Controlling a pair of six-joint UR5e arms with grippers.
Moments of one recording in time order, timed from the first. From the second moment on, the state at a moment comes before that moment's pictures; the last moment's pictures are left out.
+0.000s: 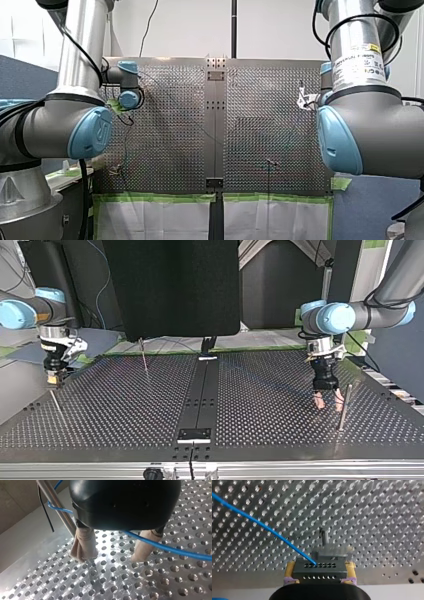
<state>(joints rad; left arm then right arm) 0.07 -1.79 -1.89 -2.32 -1.68 -2.34 1.60 -1.09 1.53 -0.47 1.41 1.61</state>
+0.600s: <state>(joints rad) 0.07 -1.79 -1.89 -2.32 -1.68 -2.33 1.58 -1.09 1.48 -0.36 1.32 1.65</state>
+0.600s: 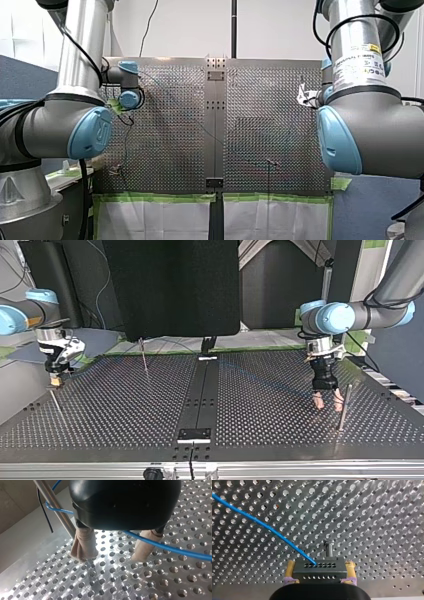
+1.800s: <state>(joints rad) 0.07 -1.79 -1.89 -2.32 -1.68 -2.33 1.51 -1.08 1.49 -0.45 1.15 1.65</state>
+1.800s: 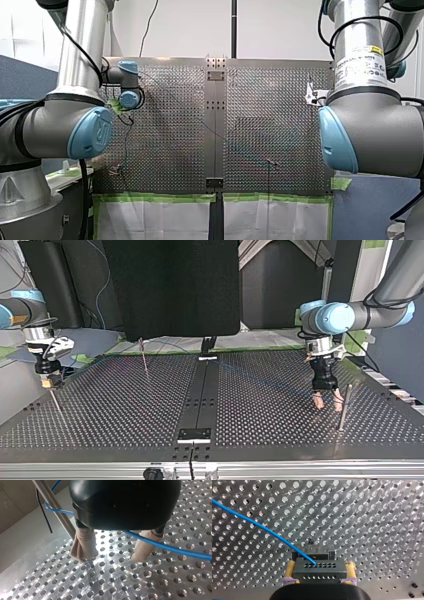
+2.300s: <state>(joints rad) 0.07 -1.79 -1.89 -2.32 -1.68 -2.32 1.52 -1.07 1.49 -0.44 1.15 1.65</state>
